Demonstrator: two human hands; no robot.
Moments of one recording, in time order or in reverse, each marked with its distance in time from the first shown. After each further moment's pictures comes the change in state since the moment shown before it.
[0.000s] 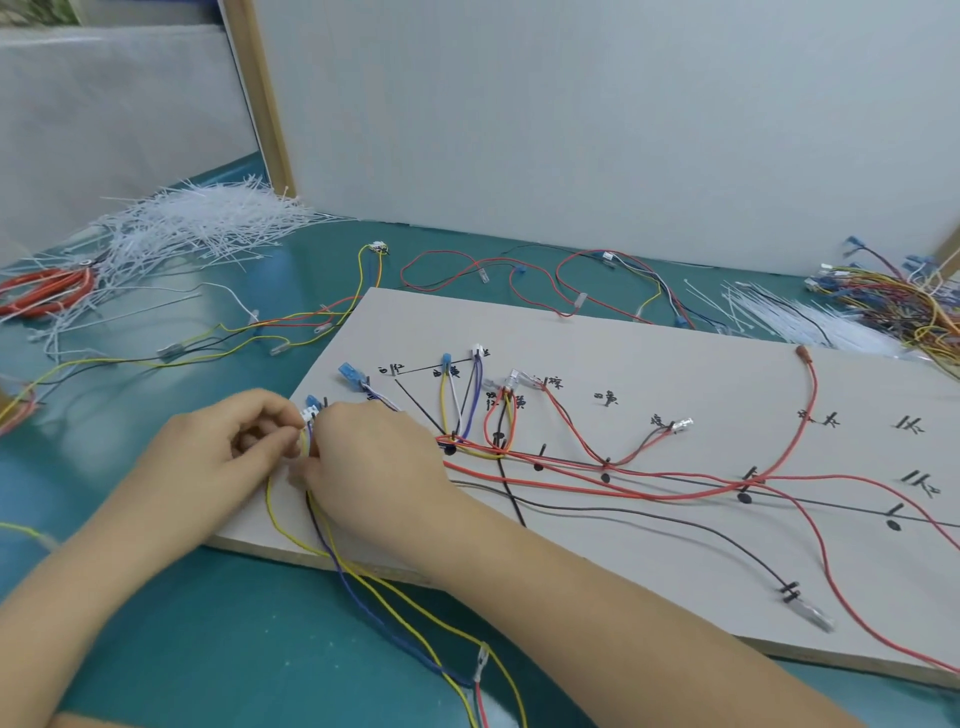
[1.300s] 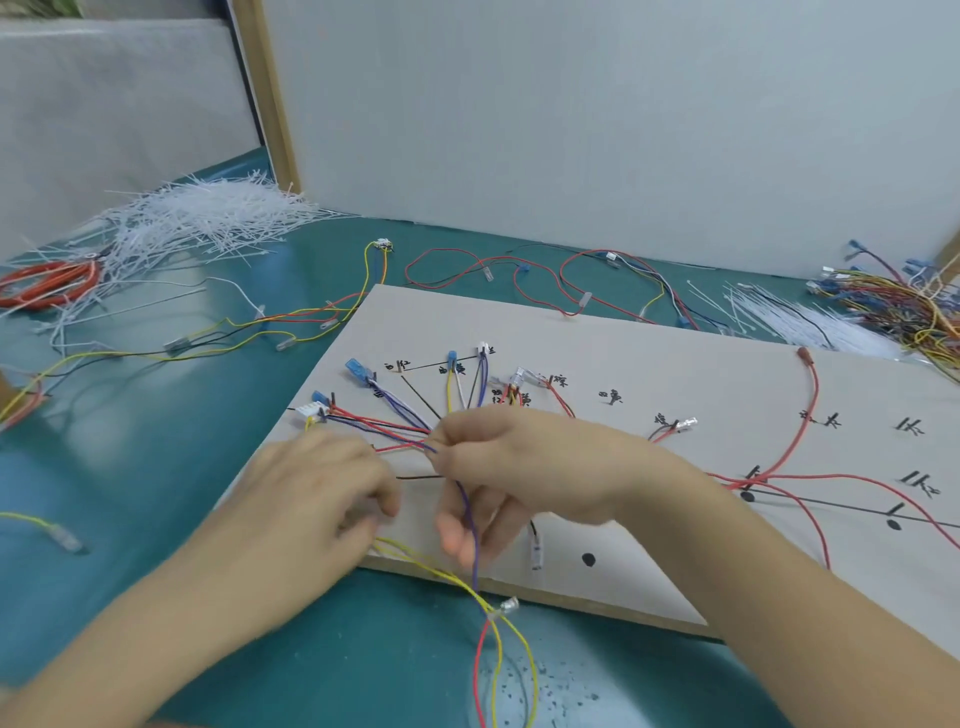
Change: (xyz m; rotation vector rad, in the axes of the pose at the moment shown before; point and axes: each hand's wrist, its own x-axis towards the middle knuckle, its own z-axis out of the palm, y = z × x) left_hand -0.030 0.068 0.013 0.357 -0.213 0.342; right_hand -0.051 0.046 -0.077 0.826 -0.617 0.259
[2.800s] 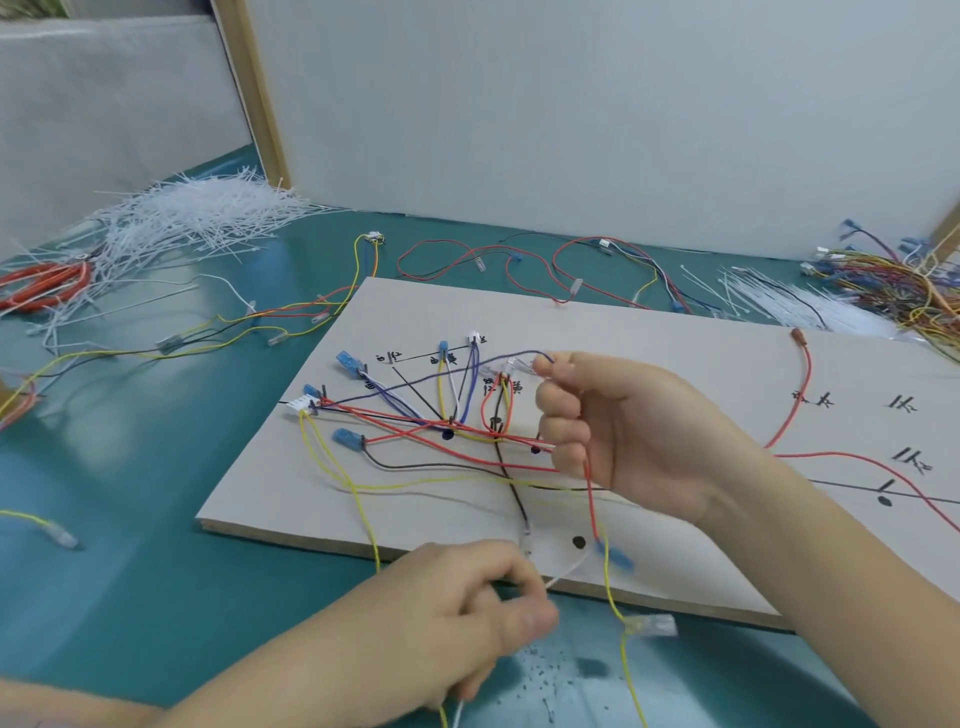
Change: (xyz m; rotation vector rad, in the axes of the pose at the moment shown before) left_hand -0.003 0.069 0.027 -0.980 -0.552 -0.148; right_hand -0.034 0.027 -0.028 0.861 0.267 -0.208
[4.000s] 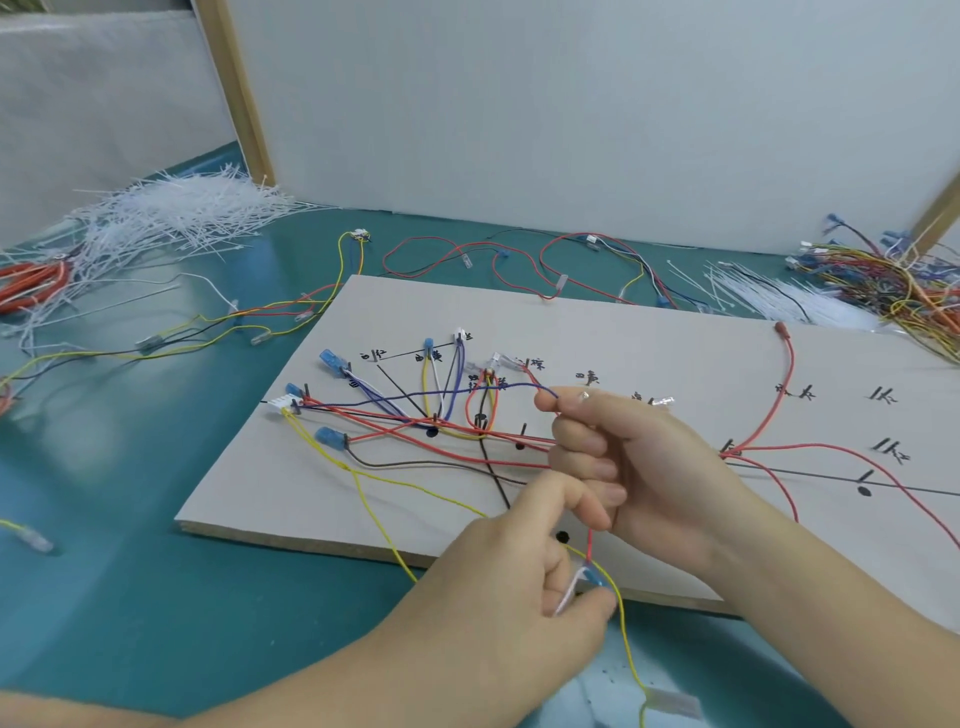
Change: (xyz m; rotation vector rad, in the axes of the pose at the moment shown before) left_hand 0.020 0.029 0.035 0.117 0.352 0.234; right_hand -0.018 0.021 -0.010 0.102 0.203 -0.054
